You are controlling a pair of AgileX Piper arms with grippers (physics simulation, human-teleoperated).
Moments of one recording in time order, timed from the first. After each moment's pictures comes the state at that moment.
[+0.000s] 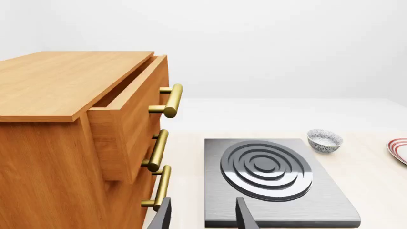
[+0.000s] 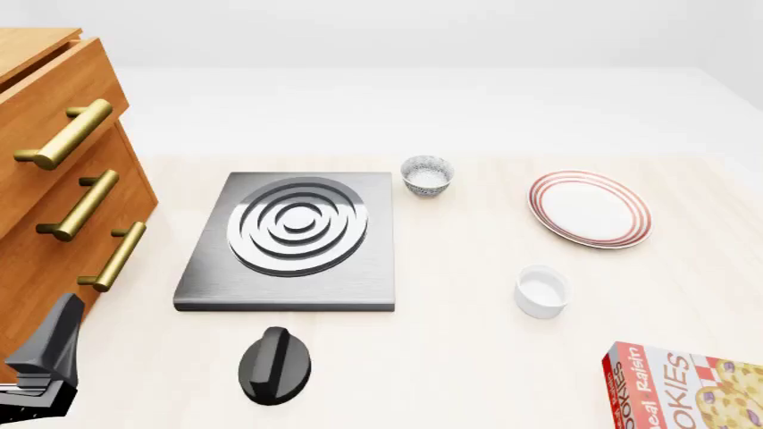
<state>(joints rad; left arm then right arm) 0.00 0.01 0.00 0.00 0.00 -0.89 2.04 -1.73 0.73 -0.13</state>
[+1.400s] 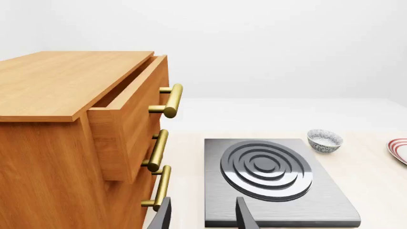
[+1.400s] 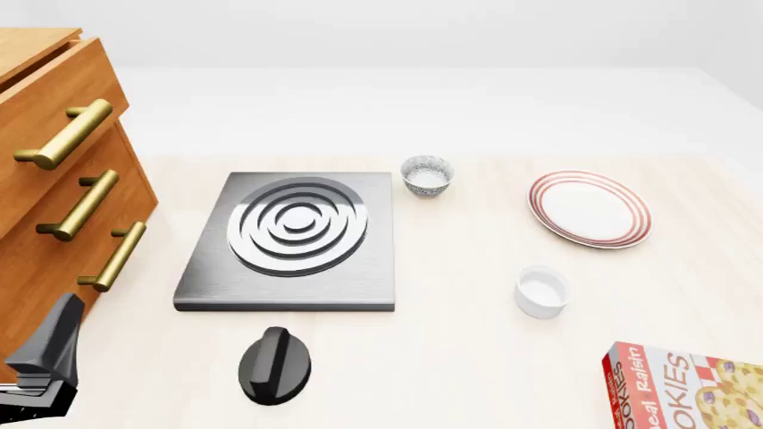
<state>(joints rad) 0.00 0.01 0.00 0.00 0.00 -0.92 2.19 -1.62 0.60 -0.20</state>
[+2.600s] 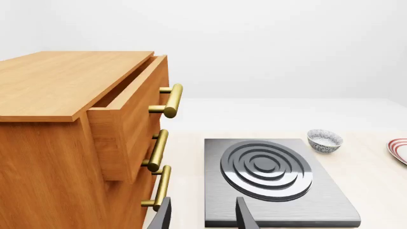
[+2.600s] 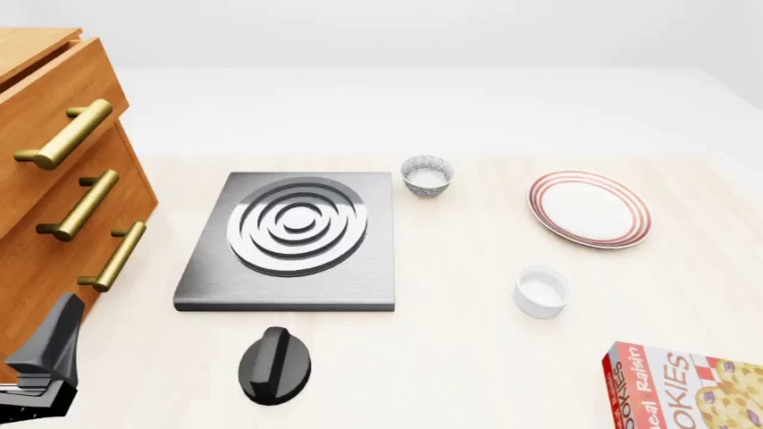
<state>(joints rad) 0.00 0.01 0.00 0.00 0.00 -0.89 2.01 -1.58 0.68 -0.19</state>
